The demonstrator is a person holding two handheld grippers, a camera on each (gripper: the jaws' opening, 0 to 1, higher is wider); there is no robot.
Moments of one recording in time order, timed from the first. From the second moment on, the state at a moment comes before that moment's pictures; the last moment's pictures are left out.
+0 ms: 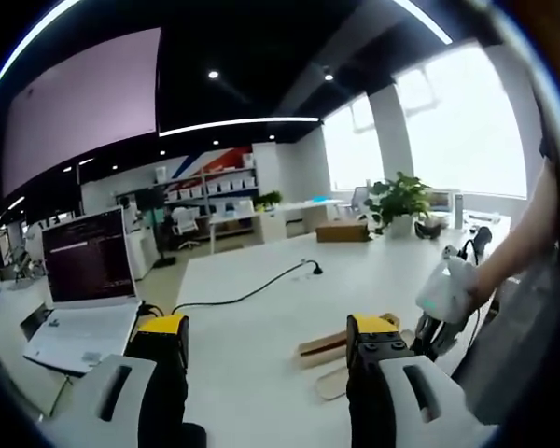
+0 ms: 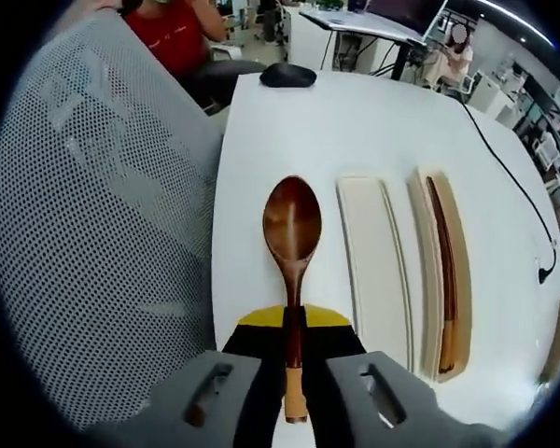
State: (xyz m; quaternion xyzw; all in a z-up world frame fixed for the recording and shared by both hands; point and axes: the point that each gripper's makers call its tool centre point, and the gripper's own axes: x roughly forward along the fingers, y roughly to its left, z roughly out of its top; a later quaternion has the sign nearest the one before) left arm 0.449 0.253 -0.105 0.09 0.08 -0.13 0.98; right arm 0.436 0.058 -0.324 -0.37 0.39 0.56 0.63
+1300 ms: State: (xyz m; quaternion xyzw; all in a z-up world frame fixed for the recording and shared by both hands) left arm 0.451 0.257 -0.113 0.09 0.10 -0.12 0.98; right arm 0.582 0.070 -0.312 -0.39 0.39 0.51 0.66
